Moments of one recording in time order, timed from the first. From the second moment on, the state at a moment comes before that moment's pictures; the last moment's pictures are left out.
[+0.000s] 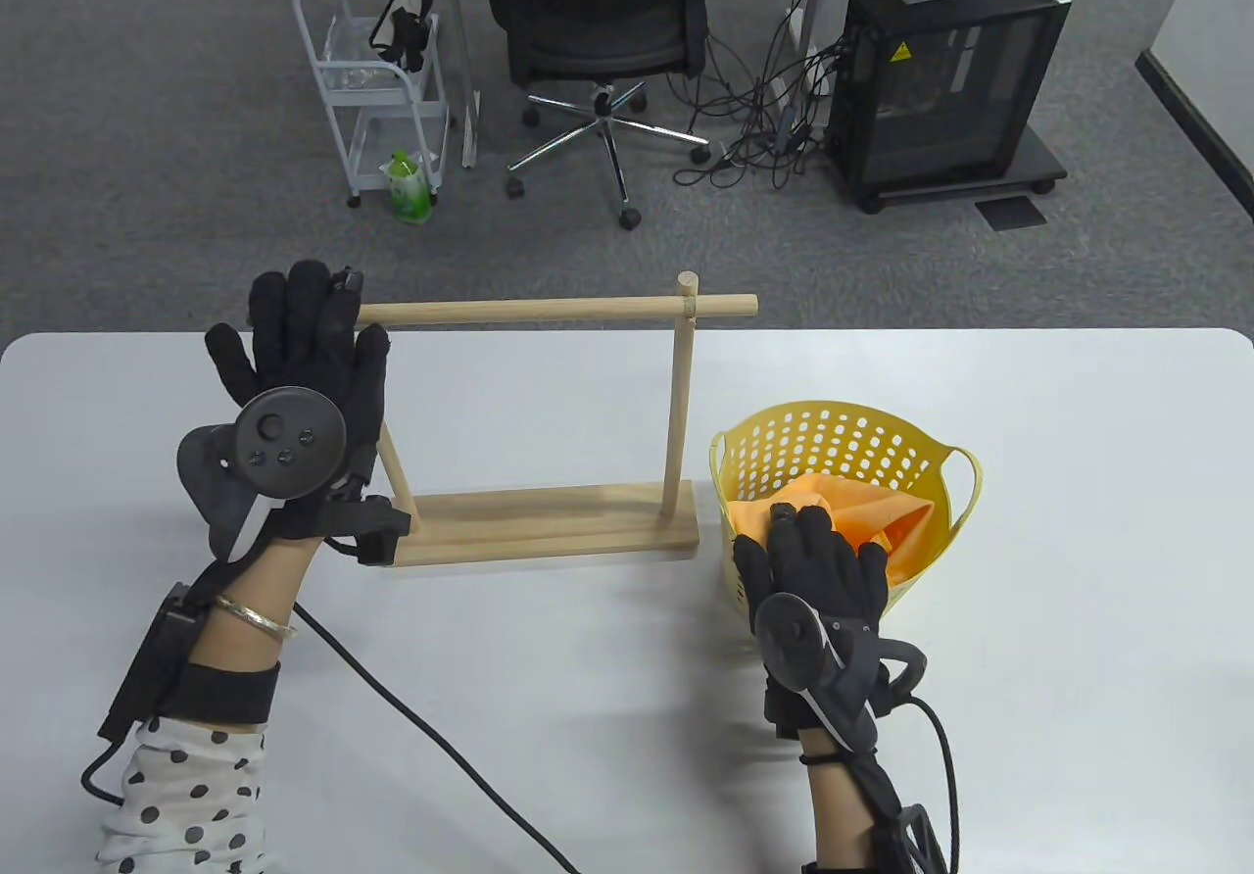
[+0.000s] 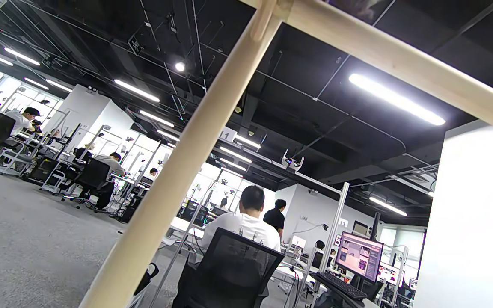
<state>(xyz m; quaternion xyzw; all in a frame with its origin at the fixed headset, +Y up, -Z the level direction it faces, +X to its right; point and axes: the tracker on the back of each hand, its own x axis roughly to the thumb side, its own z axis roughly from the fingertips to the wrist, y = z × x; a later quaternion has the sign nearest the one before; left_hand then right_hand) -0.268 -0.521 -0.365 0.26 -0.04 0.20 0.94 0.124 -0.676 -0.288 -0.07 -0.24 0.96 0.10</state>
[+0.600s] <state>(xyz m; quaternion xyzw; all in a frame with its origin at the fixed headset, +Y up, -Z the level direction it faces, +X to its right) -0.270 -0.520 -0.354 0.28 -0.05 0.20 0.94 0.131 -0.665 -0.275 -0.08 -0.30 0.94 0.14</state>
